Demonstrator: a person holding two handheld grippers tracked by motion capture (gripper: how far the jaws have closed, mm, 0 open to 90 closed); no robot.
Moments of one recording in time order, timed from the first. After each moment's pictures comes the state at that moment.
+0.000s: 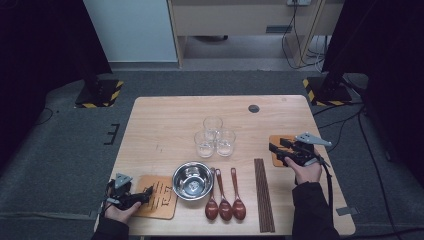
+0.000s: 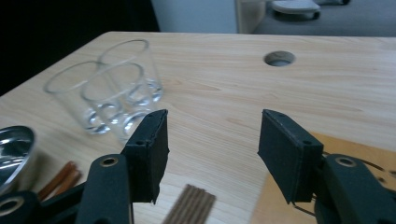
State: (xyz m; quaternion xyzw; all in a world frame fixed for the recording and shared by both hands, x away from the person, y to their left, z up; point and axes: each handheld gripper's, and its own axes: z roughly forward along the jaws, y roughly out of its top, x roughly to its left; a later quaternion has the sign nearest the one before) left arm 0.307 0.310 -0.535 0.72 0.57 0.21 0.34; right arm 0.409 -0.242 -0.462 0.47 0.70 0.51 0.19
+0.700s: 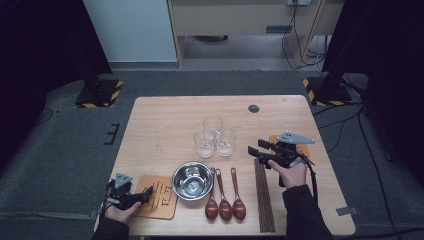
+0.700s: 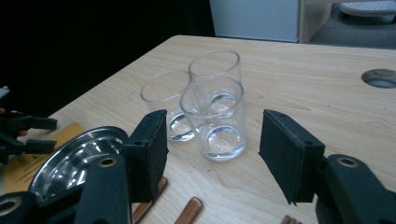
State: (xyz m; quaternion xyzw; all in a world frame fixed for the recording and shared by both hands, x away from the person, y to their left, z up) left arm 0.308 0.310 -0.535 0.72 0.57 0.21 0.34; right arm 0.396 -0.188 -0.440 0.40 0.72 0.55 0.12
